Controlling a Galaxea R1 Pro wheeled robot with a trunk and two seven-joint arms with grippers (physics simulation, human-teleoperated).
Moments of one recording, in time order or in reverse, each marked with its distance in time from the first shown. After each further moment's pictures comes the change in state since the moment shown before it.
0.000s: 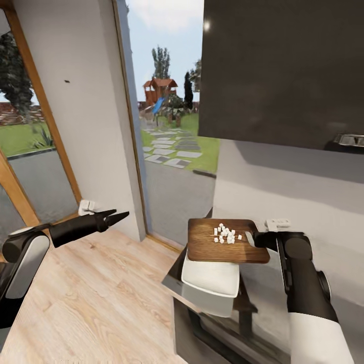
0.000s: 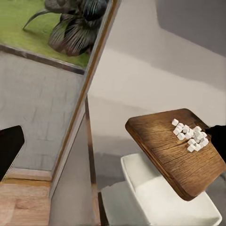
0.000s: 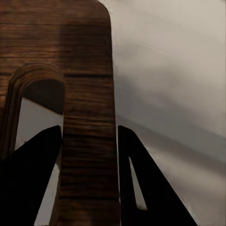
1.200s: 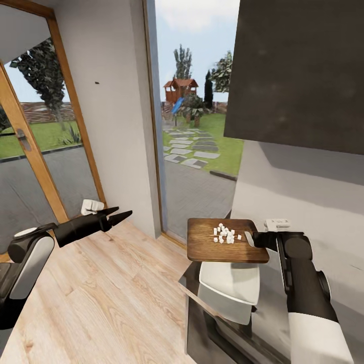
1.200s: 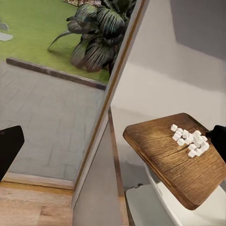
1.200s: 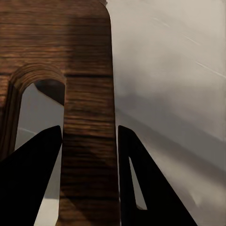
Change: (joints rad) left arm 0.000 0.001 -0.039 0.001 -0.005 -0.089 0.000; right arm 0.000 0.000 0.002 0.000 -0.006 0.001 0.002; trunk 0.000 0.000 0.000
